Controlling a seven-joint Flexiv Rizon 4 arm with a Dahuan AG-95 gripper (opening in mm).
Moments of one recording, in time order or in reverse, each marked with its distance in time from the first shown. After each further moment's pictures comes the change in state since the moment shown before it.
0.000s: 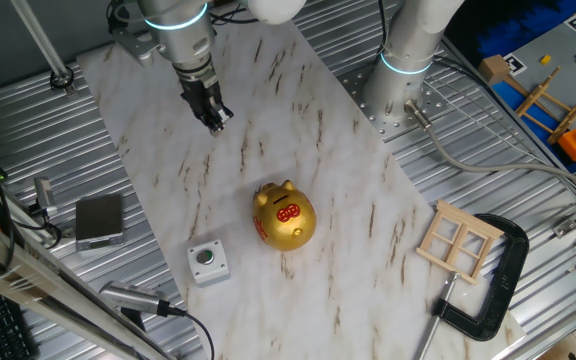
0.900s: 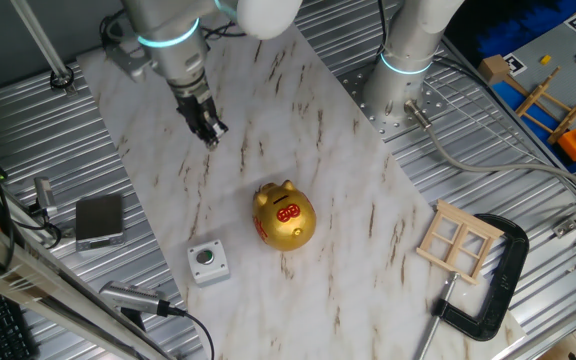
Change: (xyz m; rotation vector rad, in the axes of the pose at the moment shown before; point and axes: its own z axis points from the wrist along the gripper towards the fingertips) arm -0.034 0.013 0.022 -0.026 0.004 0.001
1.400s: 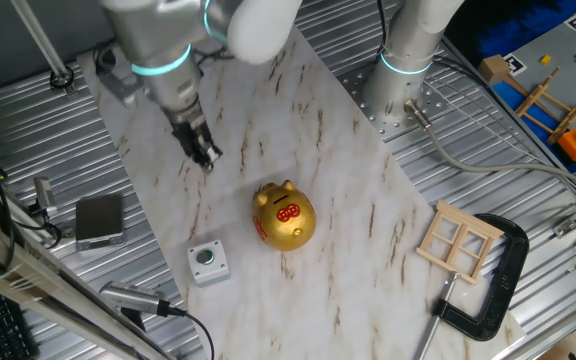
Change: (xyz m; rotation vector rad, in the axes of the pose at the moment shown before) arm -0.041 0.028 0.021 -0.038 -0.015 0.014
